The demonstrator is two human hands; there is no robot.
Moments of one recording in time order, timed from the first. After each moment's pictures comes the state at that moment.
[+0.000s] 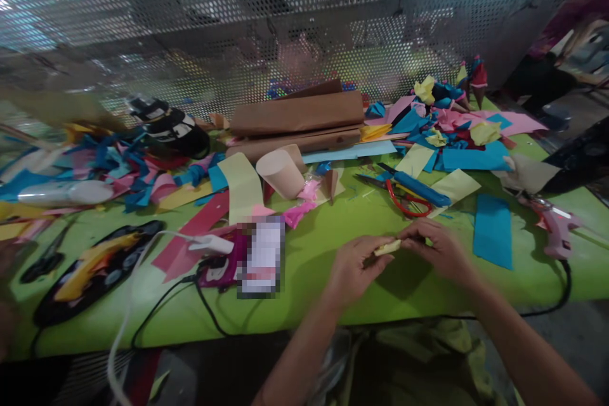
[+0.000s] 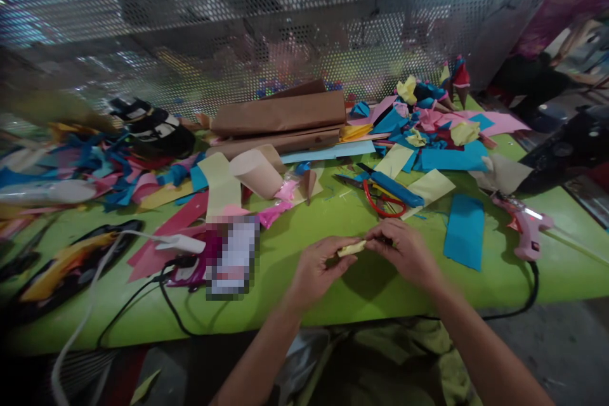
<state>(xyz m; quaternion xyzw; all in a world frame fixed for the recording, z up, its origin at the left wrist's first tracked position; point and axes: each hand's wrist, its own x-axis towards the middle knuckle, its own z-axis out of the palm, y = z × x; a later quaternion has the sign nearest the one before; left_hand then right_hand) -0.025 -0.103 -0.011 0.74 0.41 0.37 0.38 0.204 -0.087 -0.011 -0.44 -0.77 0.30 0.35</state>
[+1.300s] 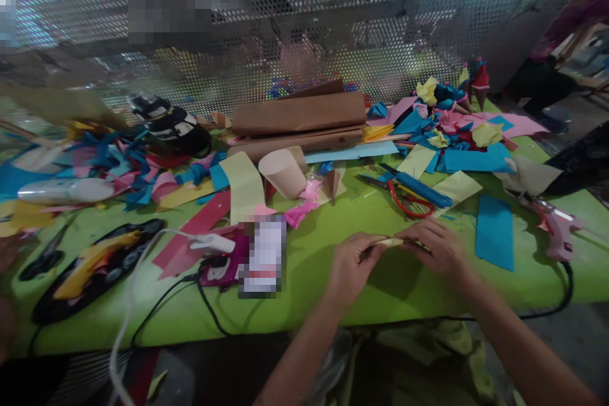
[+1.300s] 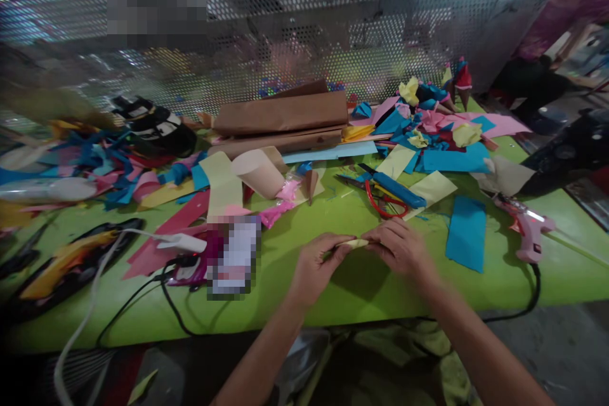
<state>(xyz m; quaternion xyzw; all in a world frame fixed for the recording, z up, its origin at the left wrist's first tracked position) -0.023 -0.103 -0.006 0.68 0.46 0.42 0.39 0.196 -0.085 -0.011 -0.38 -0.84 0.11 0.38</state>
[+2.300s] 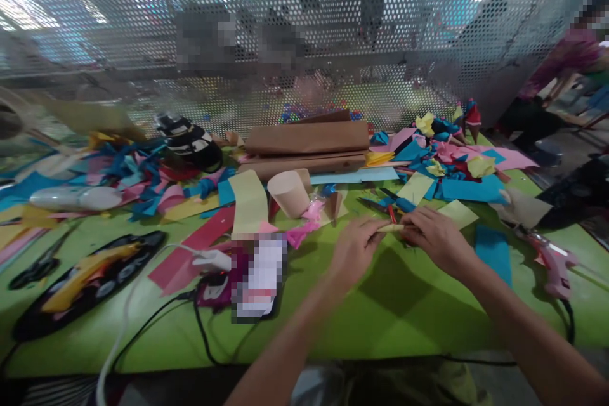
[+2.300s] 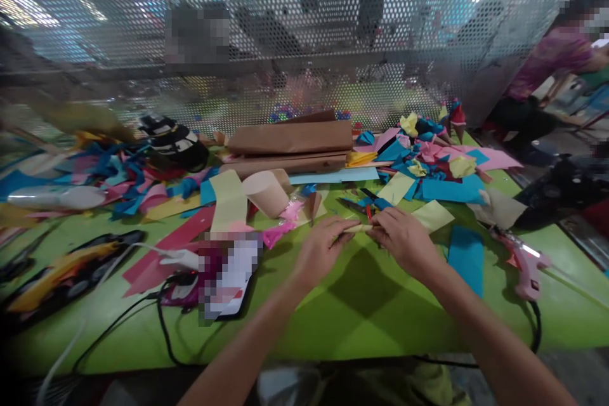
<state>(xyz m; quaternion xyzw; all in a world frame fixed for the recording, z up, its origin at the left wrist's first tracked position) -0.016 -0.038 0.023 0.78 0.43 0.38 0.25 0.204 -0.028 0.033 -0.42 -0.87 0.06 0.27</state>
